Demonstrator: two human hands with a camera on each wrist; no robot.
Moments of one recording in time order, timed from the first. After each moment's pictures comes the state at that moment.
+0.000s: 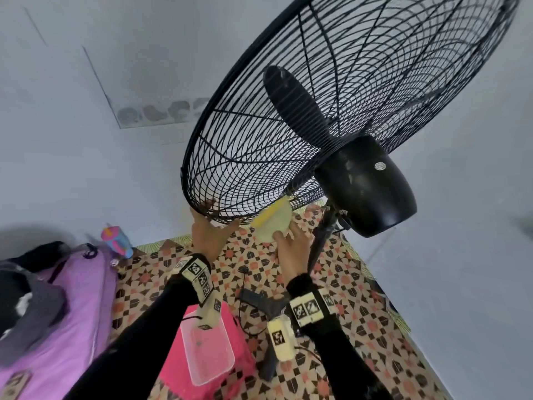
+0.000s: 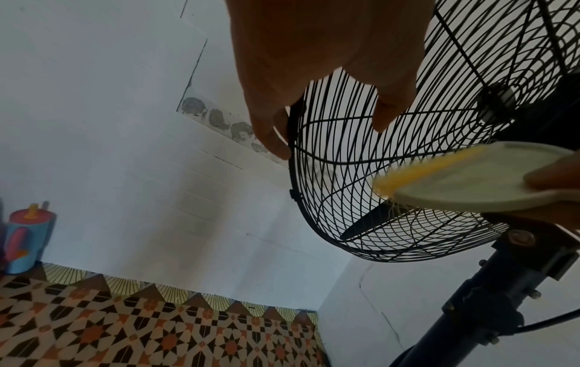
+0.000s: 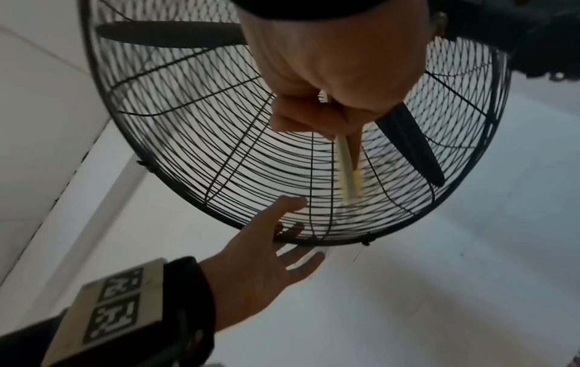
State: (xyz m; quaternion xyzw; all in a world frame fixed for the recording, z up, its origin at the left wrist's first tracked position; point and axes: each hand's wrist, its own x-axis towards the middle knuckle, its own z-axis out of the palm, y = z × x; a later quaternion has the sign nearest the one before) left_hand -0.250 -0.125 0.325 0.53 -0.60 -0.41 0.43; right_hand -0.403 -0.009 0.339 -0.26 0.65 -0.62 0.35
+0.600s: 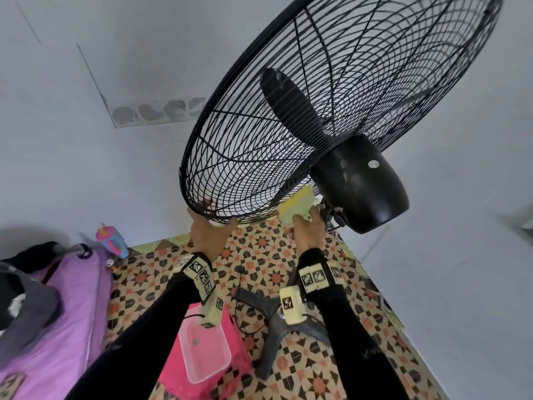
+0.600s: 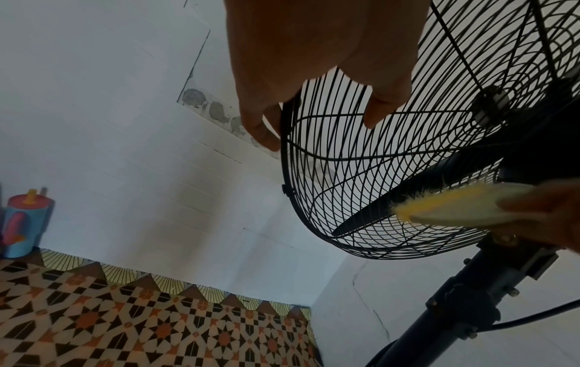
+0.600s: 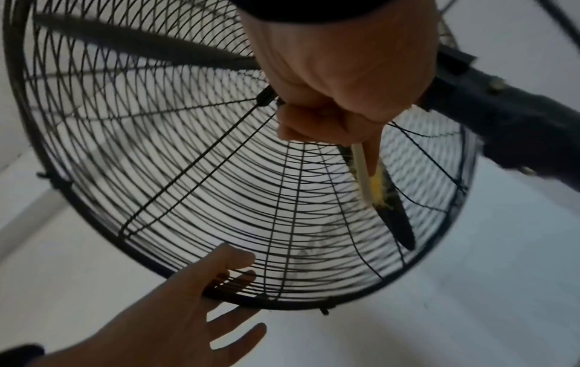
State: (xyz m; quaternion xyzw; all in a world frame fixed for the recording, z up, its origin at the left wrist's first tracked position) left_hand -0.261 -0.118 0.323 0.57 -0.59 -0.38 0.43; right_hand -0.447 -0.022 0.358 -0.18 0.70 -0.62 0.30
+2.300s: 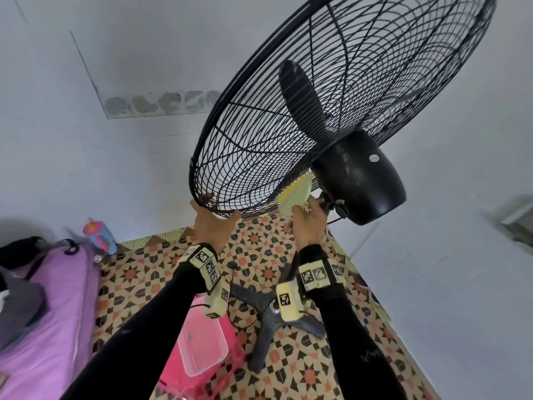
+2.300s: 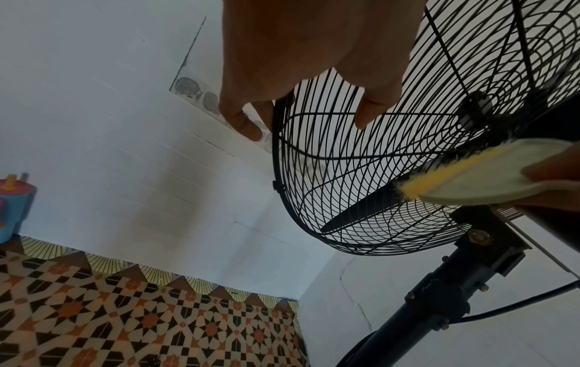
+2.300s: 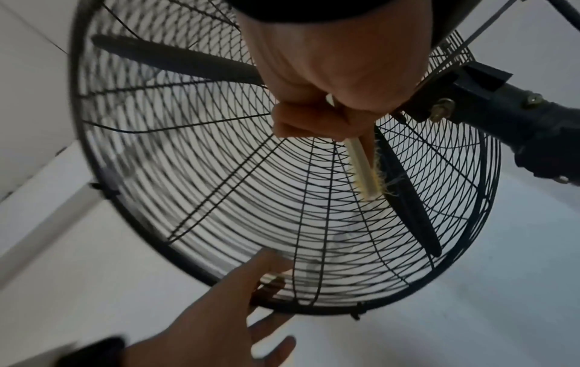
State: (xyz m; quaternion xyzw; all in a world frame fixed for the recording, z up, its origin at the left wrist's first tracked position) left_hand -0.261 -0.120 0.325 0.59 -0.58 -0.40 0.39; right_hand -0.428 -0.018 0.370 -0.23 0.72 -0.62 0.22
